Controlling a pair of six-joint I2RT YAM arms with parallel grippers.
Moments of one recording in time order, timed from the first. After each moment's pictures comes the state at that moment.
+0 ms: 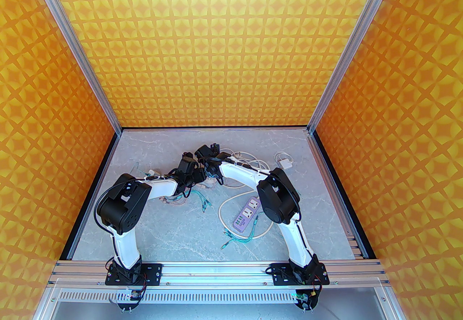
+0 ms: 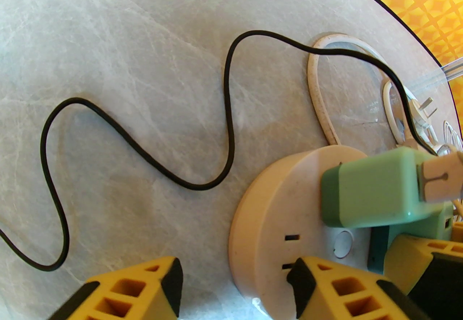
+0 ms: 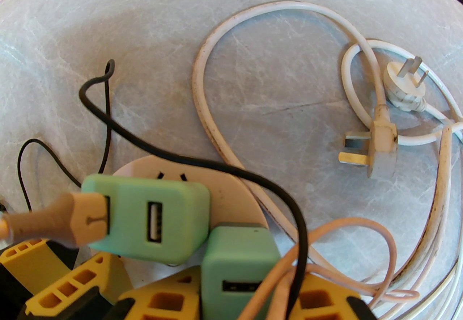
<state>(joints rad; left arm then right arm) -0.50 1.90 0.99 0.15 -0.03 -0.67 0.74 2.19 1.76 -0.71 0.39 0.62</state>
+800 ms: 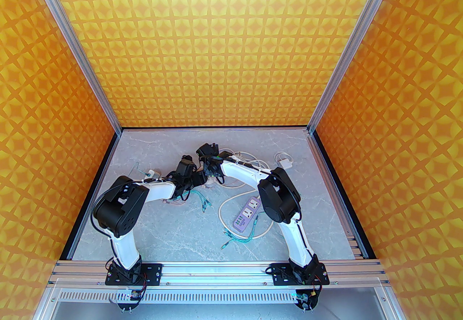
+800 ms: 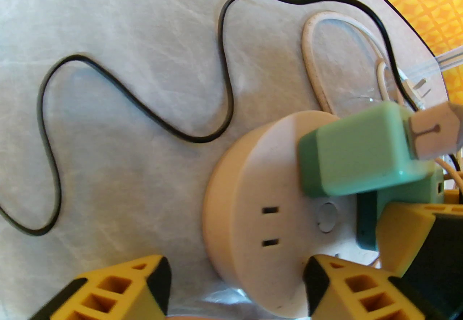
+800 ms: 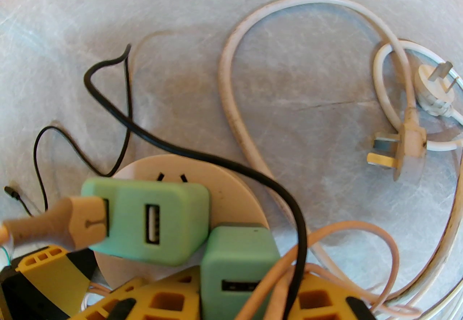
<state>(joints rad) -0.50 1.88 0.95 0.16 0.03 -0.70 0.72 2.19 1.76 -0.67 0.29 0.59</state>
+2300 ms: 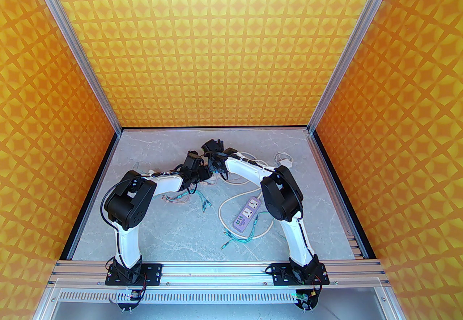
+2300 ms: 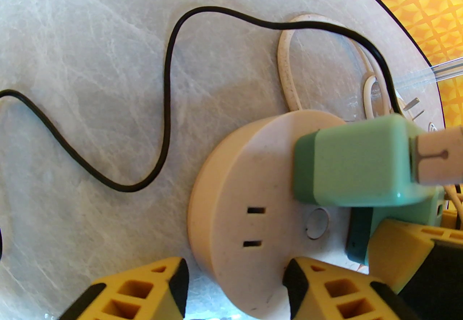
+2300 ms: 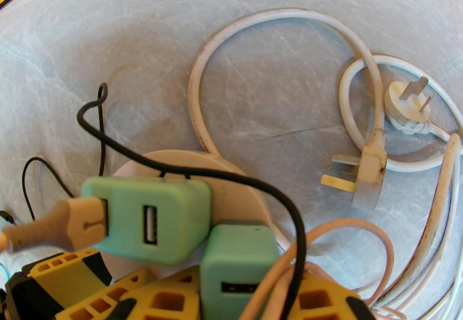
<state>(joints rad) -0.53 1.98 1.11 0.07 0.04 -0.76 0.68 2.19 1.78 -0.69 0.31 0.55</state>
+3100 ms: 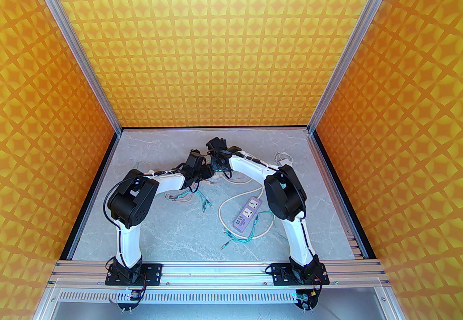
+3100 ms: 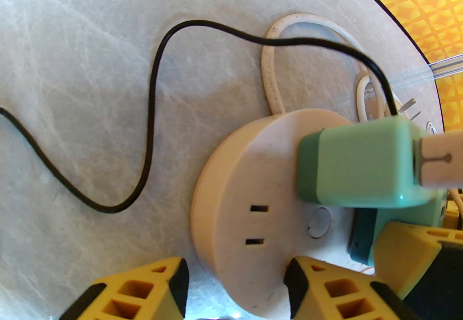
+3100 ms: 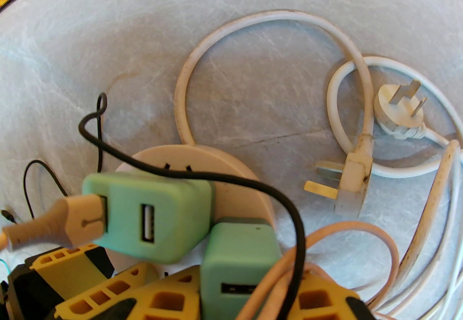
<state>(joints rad) -0.53 2.00 1.15 0.05 0.04 -0.76 0.65 2.17 1.77 -0.69 0.28 0.52</state>
